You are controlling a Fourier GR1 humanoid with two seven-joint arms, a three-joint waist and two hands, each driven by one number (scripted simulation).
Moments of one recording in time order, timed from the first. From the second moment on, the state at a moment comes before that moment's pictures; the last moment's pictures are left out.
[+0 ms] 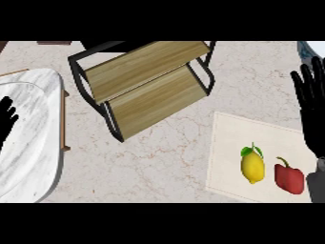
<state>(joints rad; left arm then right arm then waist) -0.02 0.63 -0.05 -1.46 0.38 0.21 0.17 -0.17 -0.28 -0.04 -1.72 -0.47 -0.16 -0.02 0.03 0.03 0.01</state>
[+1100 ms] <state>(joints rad) -0.03 0.47 -0.24 -1.43 0.21 0.15 -0.01 0.61 -0.30 -0.20 -2.00 -0.10 -0.48 -0.07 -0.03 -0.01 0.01</state>
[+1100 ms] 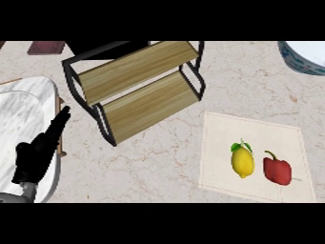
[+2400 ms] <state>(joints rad) -0.13 0.39 -0.30 -1.40 0.13 0.13 0.02 0.48 -0.63 0.09 -2.23 0.61 -0.17 1.13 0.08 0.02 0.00</state>
